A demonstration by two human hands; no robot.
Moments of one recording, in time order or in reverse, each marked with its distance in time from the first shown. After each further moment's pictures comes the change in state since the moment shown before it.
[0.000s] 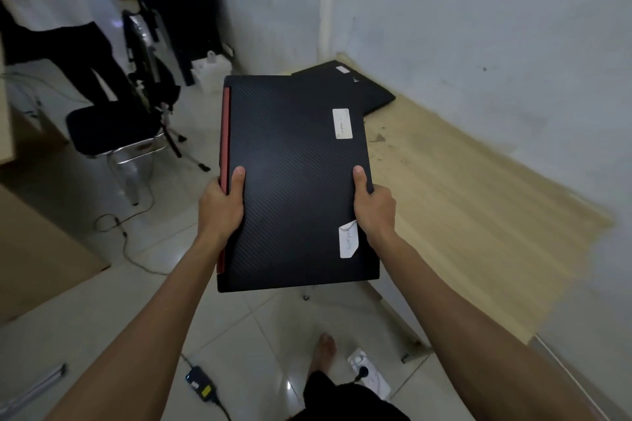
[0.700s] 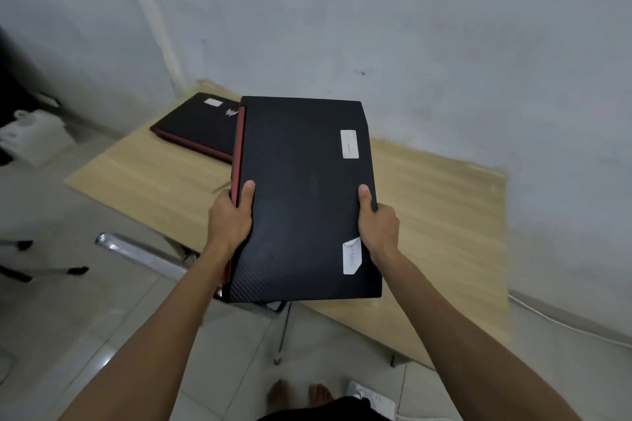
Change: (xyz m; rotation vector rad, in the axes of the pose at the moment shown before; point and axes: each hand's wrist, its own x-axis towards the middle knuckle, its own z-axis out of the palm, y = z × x) left_hand 0.165 0.090 0.227 0.085 -0.490 0.256; right_hand 0.152 0.027 -0.072 0.046 0.465 0.273
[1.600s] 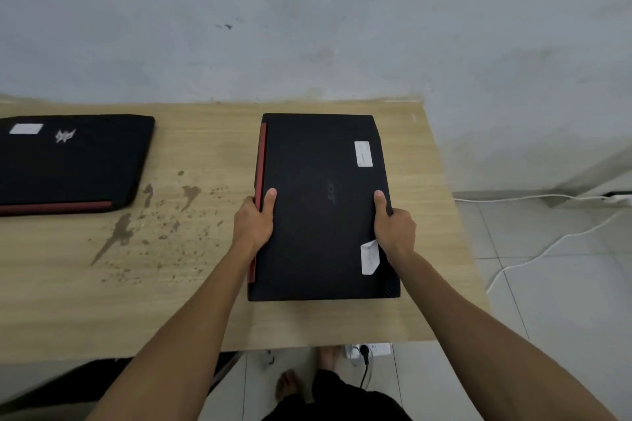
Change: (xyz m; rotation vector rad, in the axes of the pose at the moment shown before) left_hand 0.067 0.007 0.217 0.149 -0.574 0.015; right_hand 0.076 0.128 -0.060 -0.114 0.359 0.442
